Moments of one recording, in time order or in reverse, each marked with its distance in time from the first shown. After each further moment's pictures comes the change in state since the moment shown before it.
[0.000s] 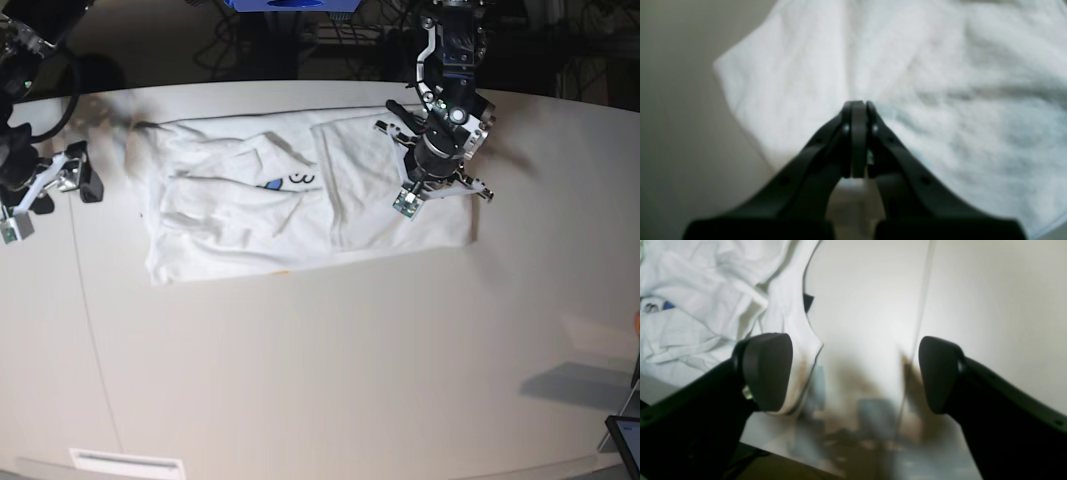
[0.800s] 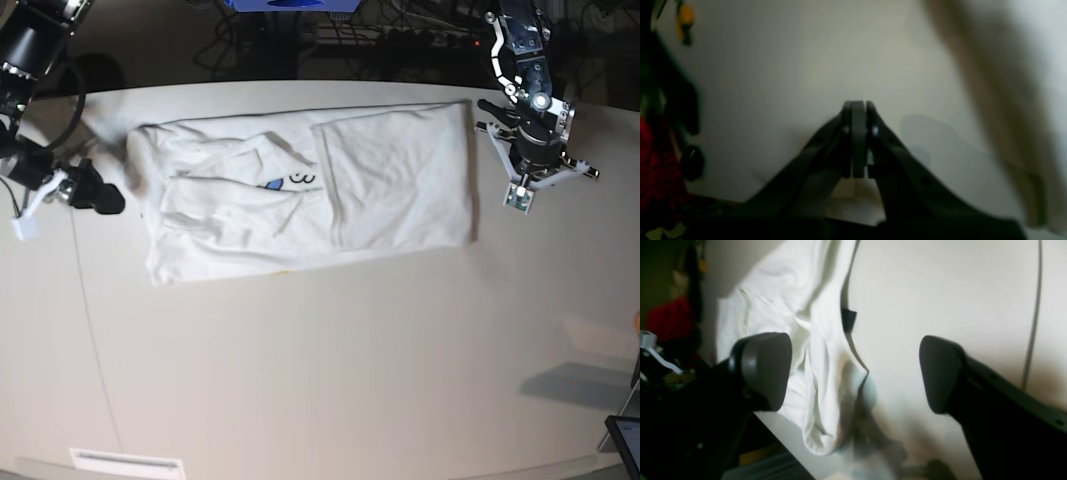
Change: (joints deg) left arm 4.2 -7.1 -20.6 4.3 0.3 -0.3 -0.7; right arm 5.5 5.7 -4.9 -29.9 25.2 0.2 0.0
